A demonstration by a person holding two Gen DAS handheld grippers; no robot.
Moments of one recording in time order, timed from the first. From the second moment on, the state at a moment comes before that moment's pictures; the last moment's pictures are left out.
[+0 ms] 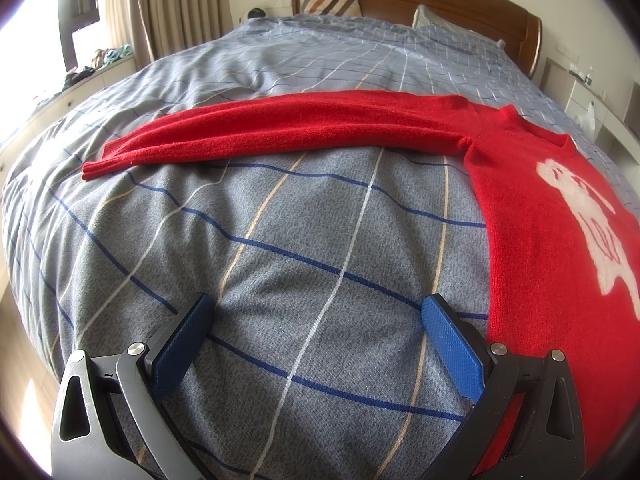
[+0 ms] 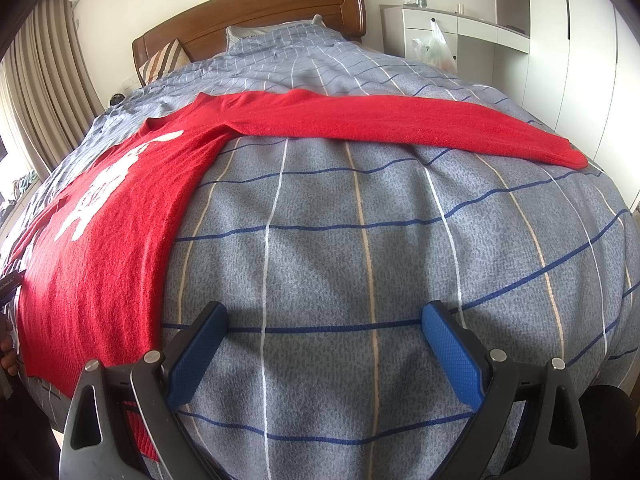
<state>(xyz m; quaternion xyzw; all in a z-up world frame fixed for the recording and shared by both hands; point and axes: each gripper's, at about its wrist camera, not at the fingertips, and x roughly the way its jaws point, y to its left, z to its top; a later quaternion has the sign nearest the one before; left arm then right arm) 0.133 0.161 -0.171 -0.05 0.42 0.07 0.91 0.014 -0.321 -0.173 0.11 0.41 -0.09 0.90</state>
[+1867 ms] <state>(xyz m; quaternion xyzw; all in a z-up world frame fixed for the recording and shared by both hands) 0.123 0.206 -0.157 -0.15 0.38 0.07 0.91 0.208 -0.269 0.020 0.20 0.29 0.10 0.93</state>
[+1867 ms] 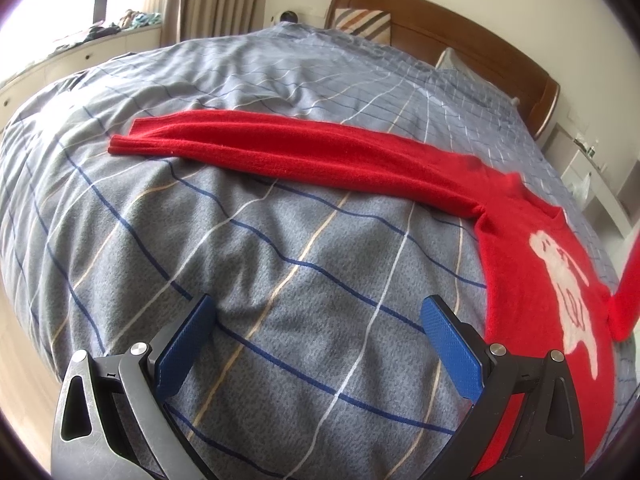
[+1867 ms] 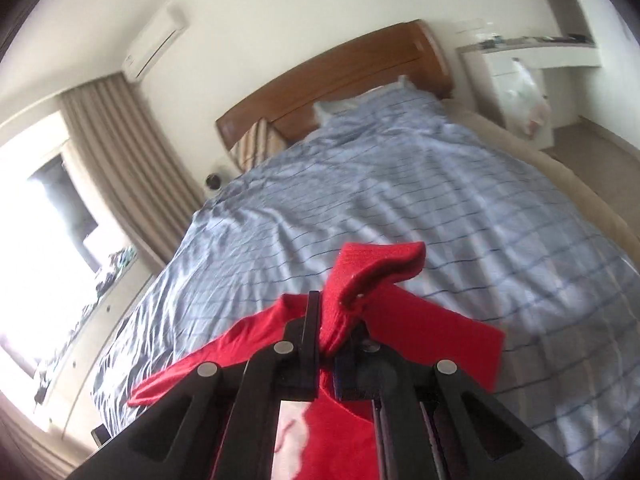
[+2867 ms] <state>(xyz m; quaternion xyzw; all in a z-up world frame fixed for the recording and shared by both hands) 0.129 0.184 -0.168 -0.09 0.39 0.10 0.91 0.079 -0.376 -0.156 0.08 0.35 -0.08 0.93</state>
